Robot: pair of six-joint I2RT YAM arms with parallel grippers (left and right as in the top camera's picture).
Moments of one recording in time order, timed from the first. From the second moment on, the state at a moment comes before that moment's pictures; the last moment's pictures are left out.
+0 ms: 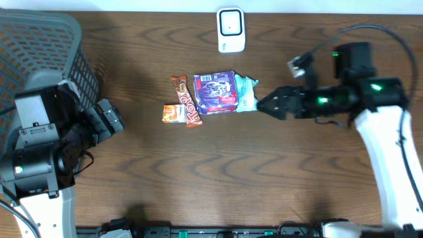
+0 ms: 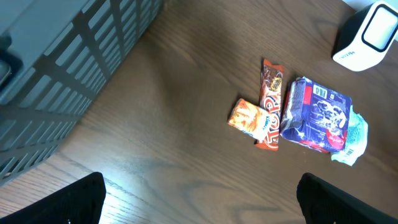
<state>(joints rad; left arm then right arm) 0.19 1.05 1.33 -1.23 0.12 -0.34 0.13 1.49 1.42 -1.16 -0.81 0.05</state>
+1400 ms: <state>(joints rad) 0.19 1.05 1.33 -1.23 0.12 -0.34 0.18 1.92 1.49 -0.66 -0.45 0.21</state>
